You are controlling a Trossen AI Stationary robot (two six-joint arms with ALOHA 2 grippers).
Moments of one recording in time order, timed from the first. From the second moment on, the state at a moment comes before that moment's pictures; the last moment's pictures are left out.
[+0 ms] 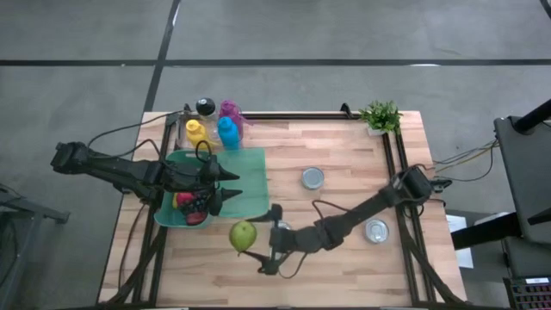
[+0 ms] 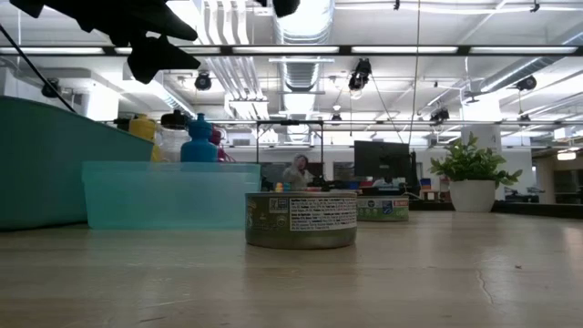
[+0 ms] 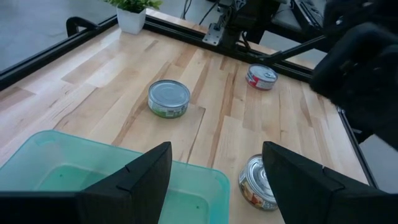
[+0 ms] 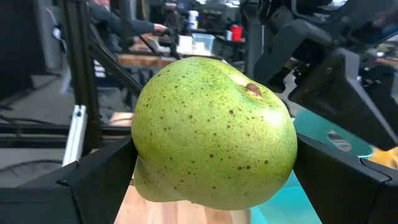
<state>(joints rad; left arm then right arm) -0.17 0.88 0.59 -0.13 -0.26 -0.37 0.45 2.02 1.33 0.64 0.54 0.00</state>
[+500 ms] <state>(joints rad) -0.17 0.88 0.59 -0.13 -0.26 -0.37 0.38 2.23 1.41 0.85 0.29 0.03</state>
